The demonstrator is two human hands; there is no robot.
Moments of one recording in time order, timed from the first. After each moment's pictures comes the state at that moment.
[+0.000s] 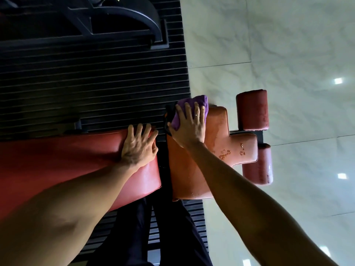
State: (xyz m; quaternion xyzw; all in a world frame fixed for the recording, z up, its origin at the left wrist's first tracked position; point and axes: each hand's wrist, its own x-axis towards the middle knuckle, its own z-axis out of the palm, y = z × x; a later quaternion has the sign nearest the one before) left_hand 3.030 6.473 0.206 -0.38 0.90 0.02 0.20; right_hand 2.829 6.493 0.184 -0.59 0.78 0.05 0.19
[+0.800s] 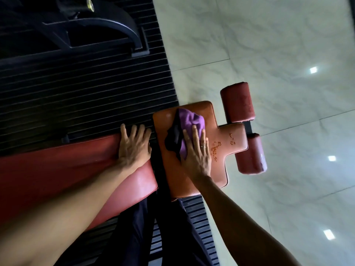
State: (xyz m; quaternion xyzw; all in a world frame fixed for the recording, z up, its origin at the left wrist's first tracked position) left_hand 3.017 6.472 0.209 -0.38 0.90 0.05 0.20; right_hand 2.837 6.622 0.186 -0.52 0.83 -0.07 0.18
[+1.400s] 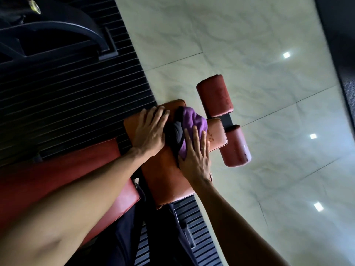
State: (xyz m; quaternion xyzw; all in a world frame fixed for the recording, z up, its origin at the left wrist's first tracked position) left_hand 2.888 6.476 0.182 -0.29 0.94 0.16 0.01; right_hand 2.791 6.653 0.193 -0.43 0.89 -0.08 0.15
